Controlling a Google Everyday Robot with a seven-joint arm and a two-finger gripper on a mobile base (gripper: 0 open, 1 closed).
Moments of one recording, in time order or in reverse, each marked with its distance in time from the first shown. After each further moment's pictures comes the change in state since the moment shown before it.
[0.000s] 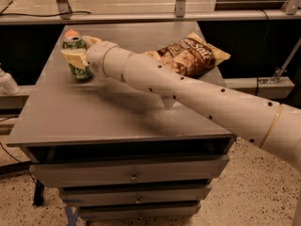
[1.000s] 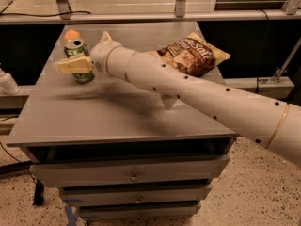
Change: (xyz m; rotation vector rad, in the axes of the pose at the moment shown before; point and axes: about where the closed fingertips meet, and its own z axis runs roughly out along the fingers) arm 0.002 -0.007 -0.008 0.014 0.020 0.008
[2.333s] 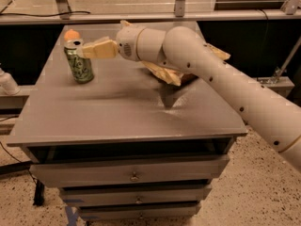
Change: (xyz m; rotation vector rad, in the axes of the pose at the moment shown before) arm -0.030 -0.047 -0.054 -0.093 0.015 0.069
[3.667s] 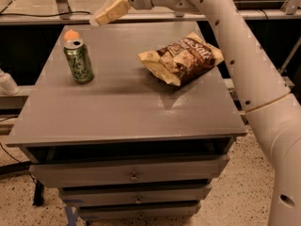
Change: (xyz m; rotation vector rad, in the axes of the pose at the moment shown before) arm -0.116 -0.020 -0.010 -0.196 -0.064 -0.620
